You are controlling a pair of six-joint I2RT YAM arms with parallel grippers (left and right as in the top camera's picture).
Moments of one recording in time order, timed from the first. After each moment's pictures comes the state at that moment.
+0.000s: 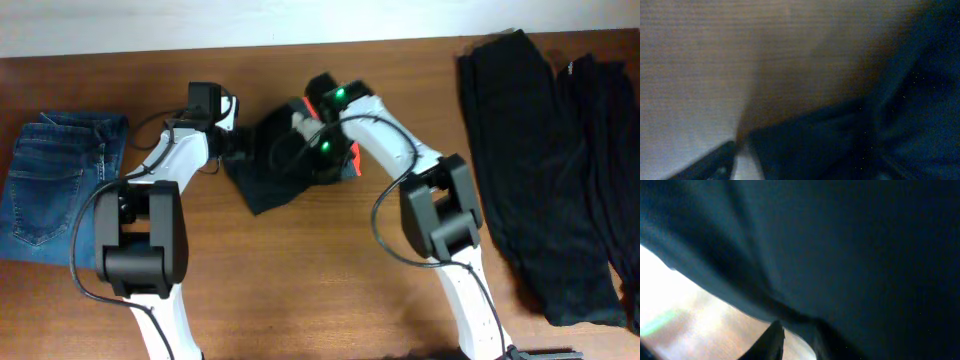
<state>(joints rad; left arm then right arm) -0.09 2.15 1.48 -0.49 0.09 -0.04 0.45 2.46 2.14 -1.23 -0.41 -0.12</state>
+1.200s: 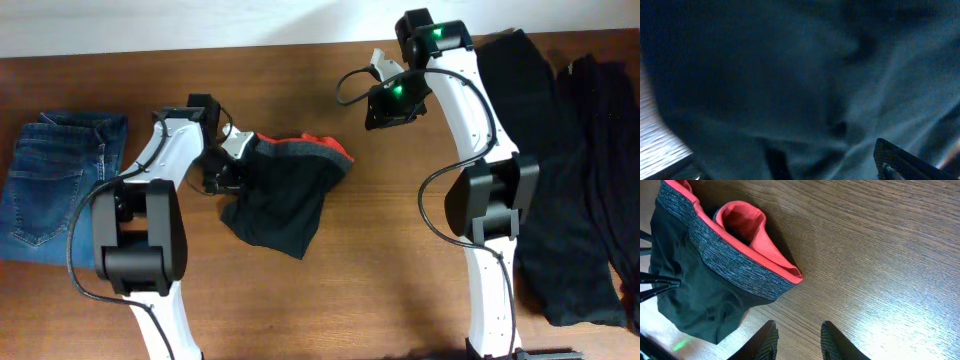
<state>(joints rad) -0.07 2.16 1.57 -1.05 0.44 0.20 0.17 2.45 2.45 -1.48 -0.41 -0.11</state>
